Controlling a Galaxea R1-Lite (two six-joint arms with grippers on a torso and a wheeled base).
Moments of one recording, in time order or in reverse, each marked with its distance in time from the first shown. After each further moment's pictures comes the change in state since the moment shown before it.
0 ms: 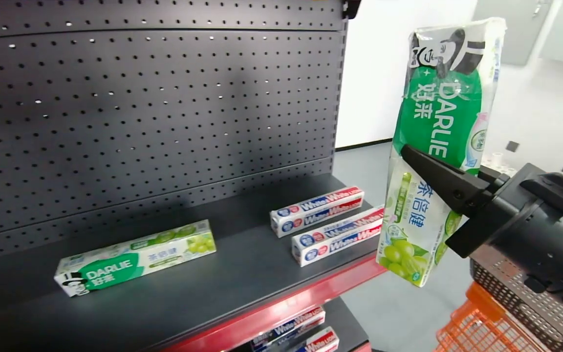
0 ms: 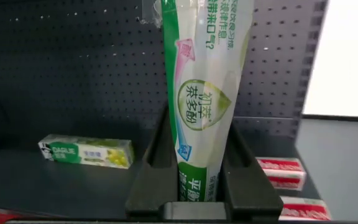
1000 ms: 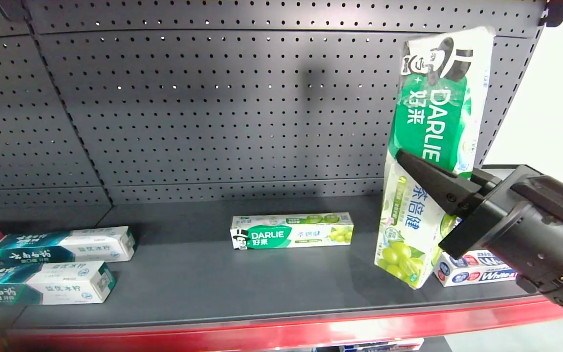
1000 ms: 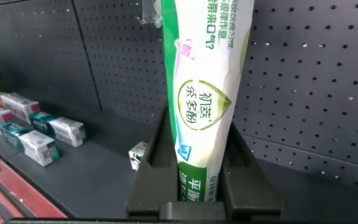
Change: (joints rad) left arm 0.000 0.000 0.000 0.000 0.000 0.000; right arm -0.004 0.009 0.000 0.002 0.002 -0.013
